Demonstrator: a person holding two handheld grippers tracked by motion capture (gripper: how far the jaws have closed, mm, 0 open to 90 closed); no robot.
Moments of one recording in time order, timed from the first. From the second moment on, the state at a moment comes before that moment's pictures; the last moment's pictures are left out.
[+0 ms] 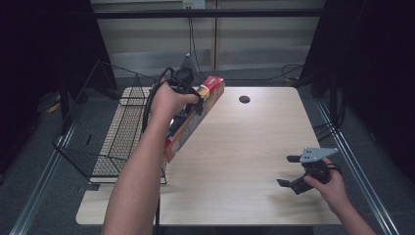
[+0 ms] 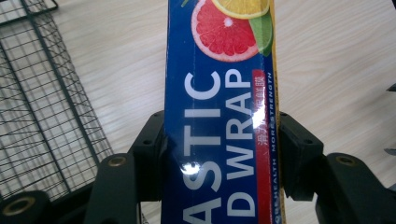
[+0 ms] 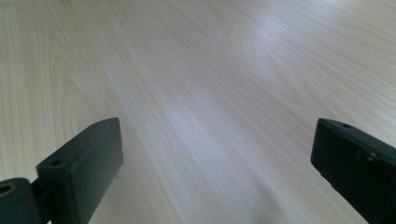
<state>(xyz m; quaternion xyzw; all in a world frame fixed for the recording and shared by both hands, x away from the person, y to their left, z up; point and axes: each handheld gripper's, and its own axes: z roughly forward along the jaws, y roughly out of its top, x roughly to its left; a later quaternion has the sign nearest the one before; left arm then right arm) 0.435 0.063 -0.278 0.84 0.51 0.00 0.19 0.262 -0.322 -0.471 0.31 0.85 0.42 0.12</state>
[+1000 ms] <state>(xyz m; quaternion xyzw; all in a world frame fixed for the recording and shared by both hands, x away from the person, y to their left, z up) 0.433 0.104 -0.250 0.81 0.55 0.03 0.19 0.262 -0.322 -0.472 0.31 0.85 0.42 0.12</state>
